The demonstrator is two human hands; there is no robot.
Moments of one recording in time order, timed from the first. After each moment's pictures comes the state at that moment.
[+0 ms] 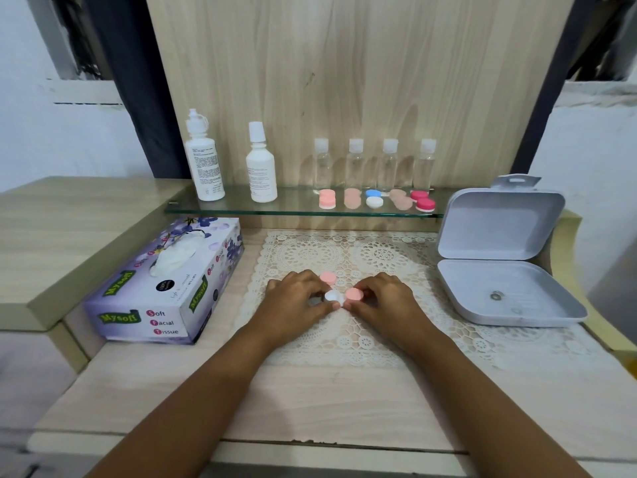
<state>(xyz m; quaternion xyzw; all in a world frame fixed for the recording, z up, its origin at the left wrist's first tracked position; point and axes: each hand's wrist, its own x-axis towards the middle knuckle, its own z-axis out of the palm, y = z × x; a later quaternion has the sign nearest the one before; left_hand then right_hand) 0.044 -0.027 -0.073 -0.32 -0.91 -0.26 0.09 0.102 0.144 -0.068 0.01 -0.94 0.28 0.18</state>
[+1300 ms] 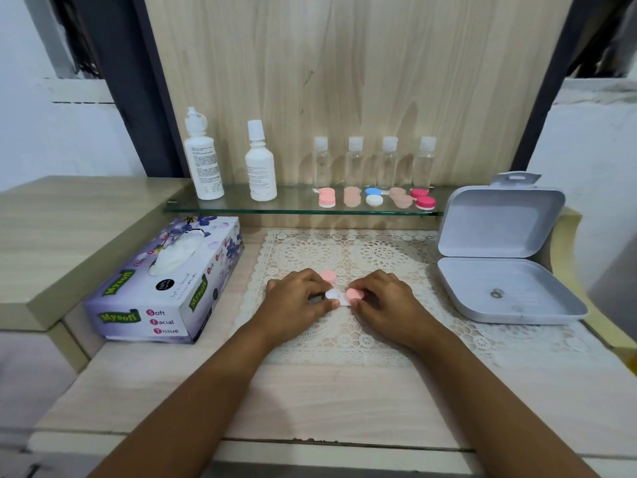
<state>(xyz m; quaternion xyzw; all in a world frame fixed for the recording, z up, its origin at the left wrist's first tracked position) 0.037 -0.026 -0.078 -0.33 -0.89 -0.30 0.08 0.105 0.146 -0.064 0.04 -0.95 0.28 0.13</state>
